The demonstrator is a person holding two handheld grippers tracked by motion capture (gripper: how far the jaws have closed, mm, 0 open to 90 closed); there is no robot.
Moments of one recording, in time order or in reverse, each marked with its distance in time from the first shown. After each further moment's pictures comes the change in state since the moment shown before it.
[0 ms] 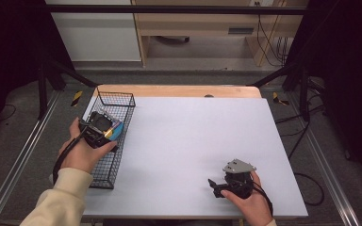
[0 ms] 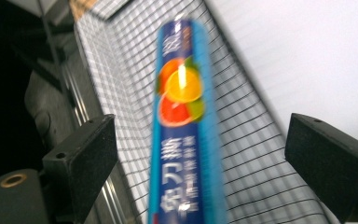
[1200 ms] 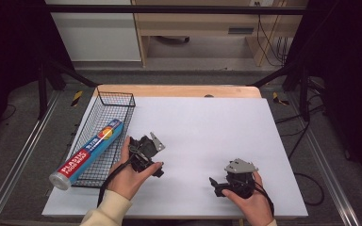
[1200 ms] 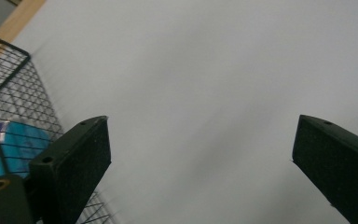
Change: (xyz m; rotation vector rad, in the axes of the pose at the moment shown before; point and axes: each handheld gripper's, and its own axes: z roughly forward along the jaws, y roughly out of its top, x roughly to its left) left arm -0.126 0.018 0.025 -0.214 -0.193 0.132; right arm -0.002 0.001 -0.004 -0.025 -0.024 -0.003
